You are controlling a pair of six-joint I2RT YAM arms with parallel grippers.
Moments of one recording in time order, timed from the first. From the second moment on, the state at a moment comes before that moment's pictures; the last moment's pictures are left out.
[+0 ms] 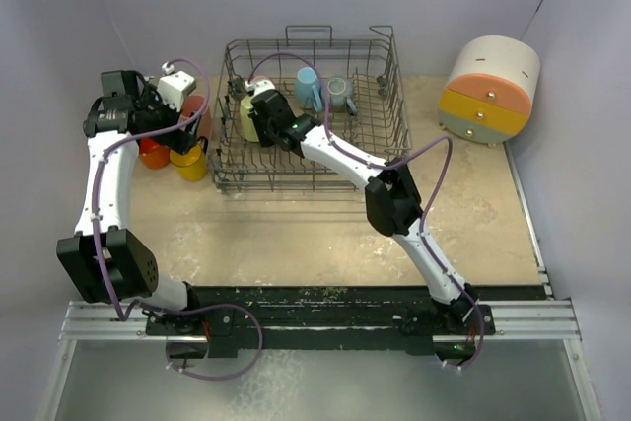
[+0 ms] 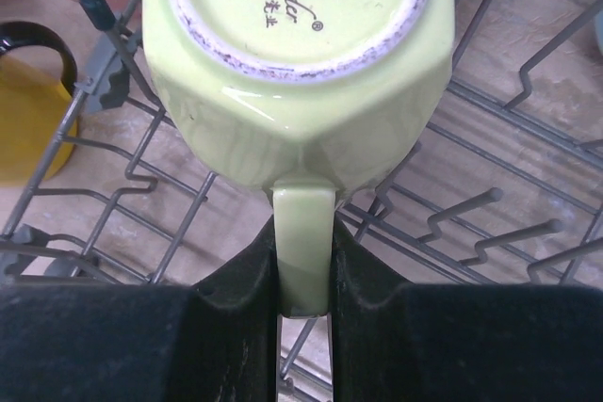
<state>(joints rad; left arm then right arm) 0.19 1.47 1.46 -0.82 0.40 0.59 0.81 2.46 2.29 -0.46 0.23 0.22</state>
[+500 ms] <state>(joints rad) 0.19 1.36 1.37 -0.74 0.66 0.73 0.81 2.13 2.17 -0.46 0.18 0.31</state>
